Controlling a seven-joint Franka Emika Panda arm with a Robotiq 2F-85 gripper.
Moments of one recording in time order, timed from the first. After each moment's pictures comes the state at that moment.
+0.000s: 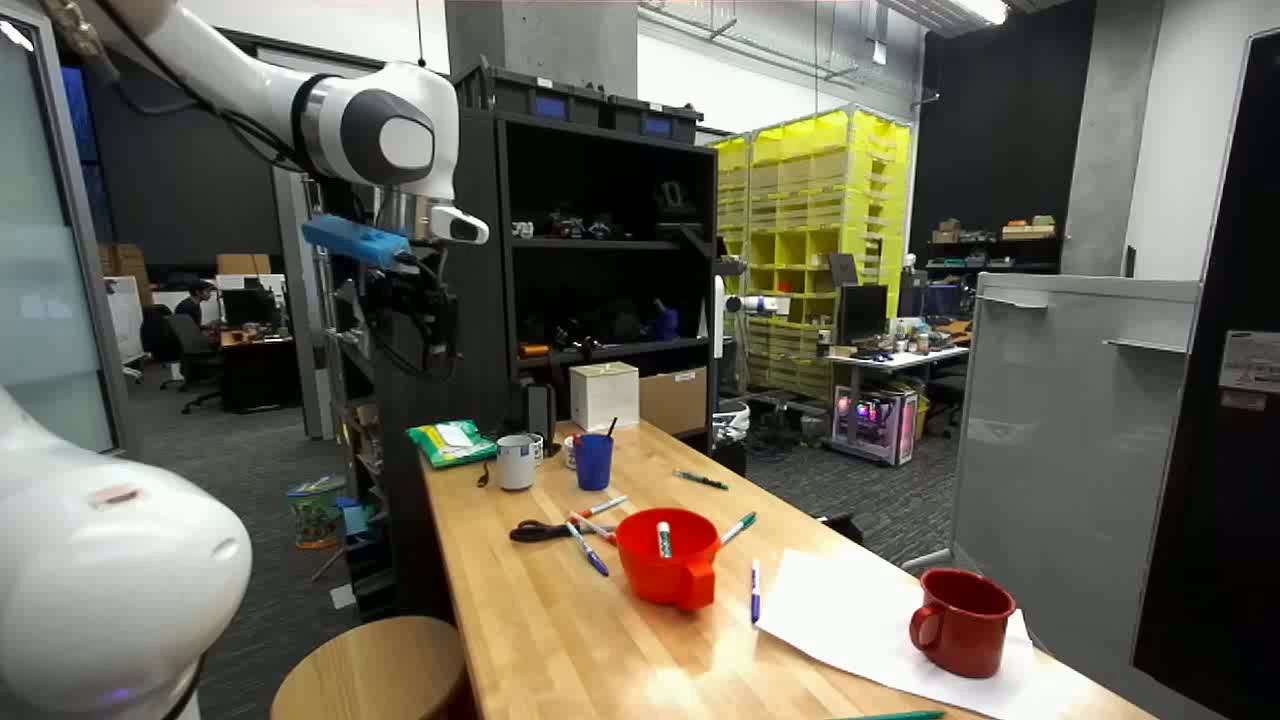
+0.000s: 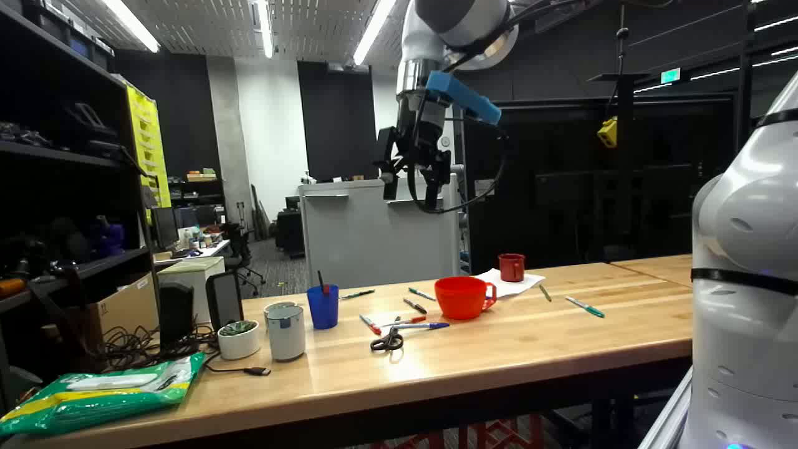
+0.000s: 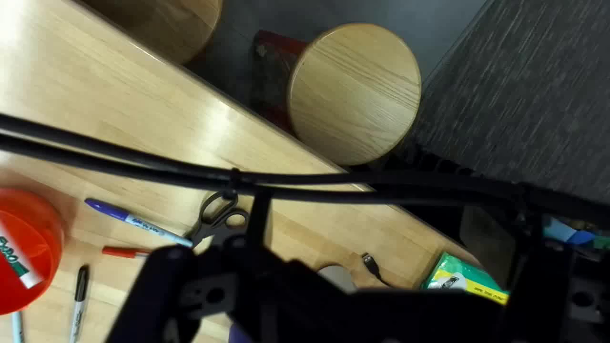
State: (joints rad) arm 0.20 -0.53 0.18 -2.37 0.31 1.94 0.18
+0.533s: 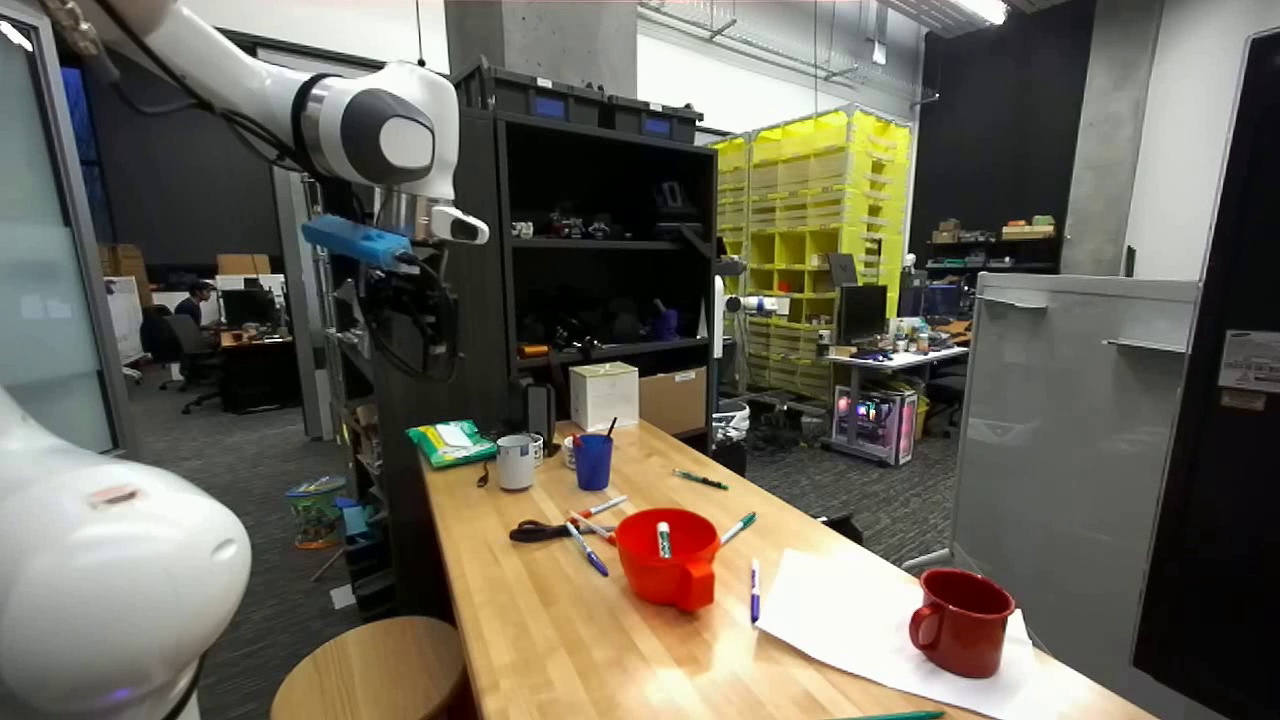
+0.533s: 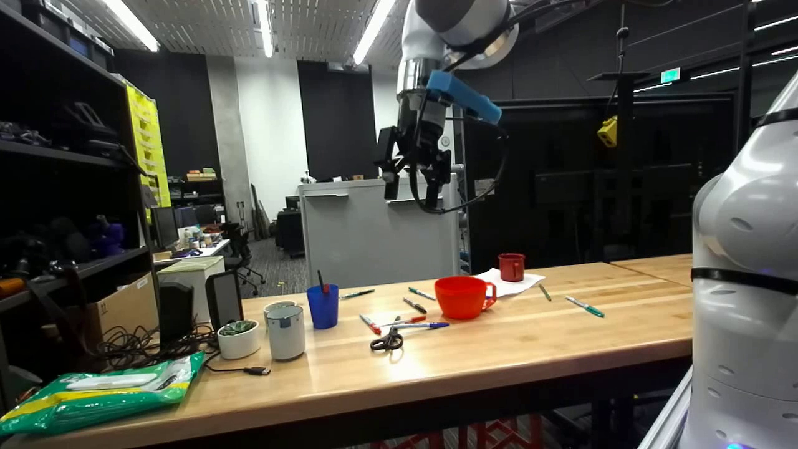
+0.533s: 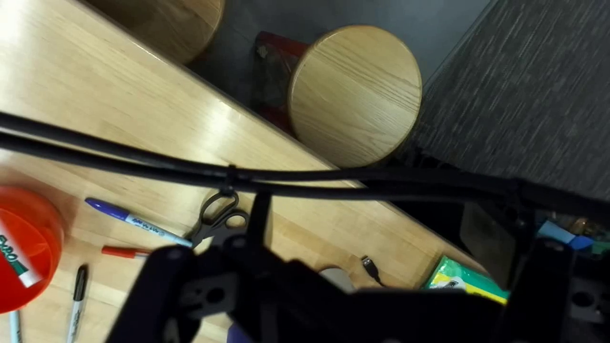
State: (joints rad) arm 0.20 -0.53 0.17 -2.37 0.31 1.93 0.16
